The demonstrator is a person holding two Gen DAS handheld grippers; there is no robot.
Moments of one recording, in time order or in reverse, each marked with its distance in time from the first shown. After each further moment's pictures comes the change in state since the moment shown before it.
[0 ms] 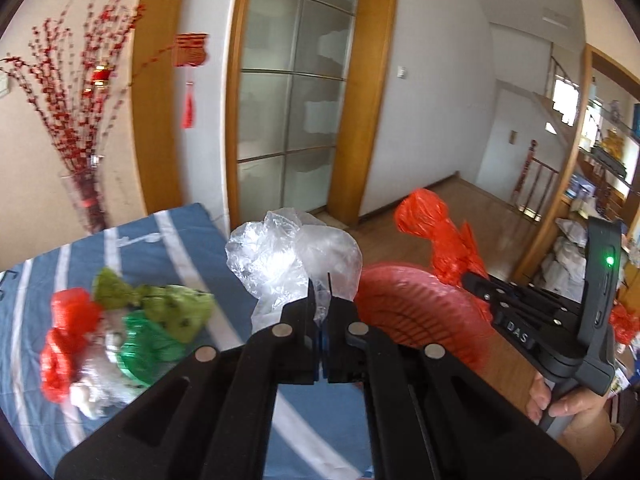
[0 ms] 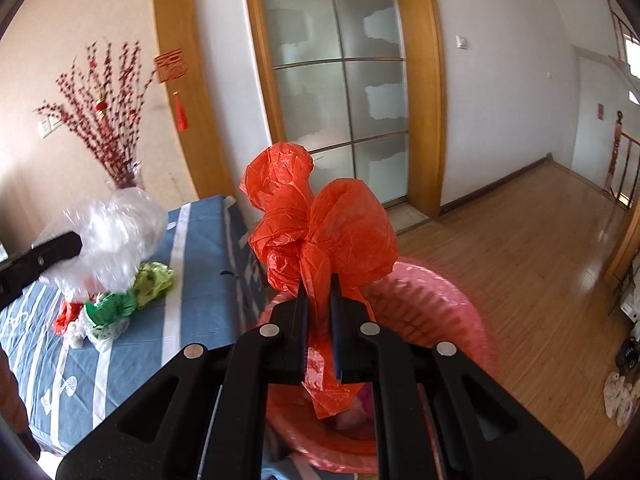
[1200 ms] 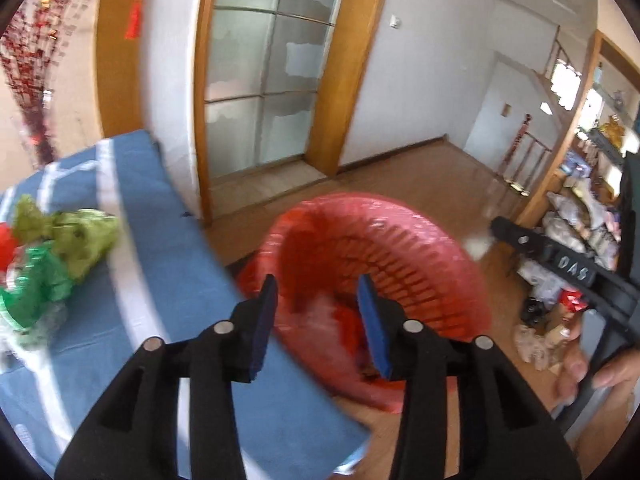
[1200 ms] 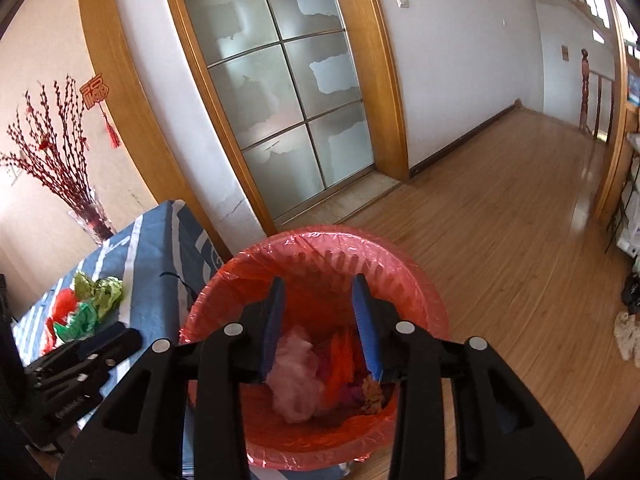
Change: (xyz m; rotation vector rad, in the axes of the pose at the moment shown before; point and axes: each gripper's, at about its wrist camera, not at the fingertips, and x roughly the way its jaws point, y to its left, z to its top) left arm 0.093 -0.024 -0.059 -0.037 0.162 -0.023; right arm 0.020 -0.069 -0.016 0.147 0.067 -0.064
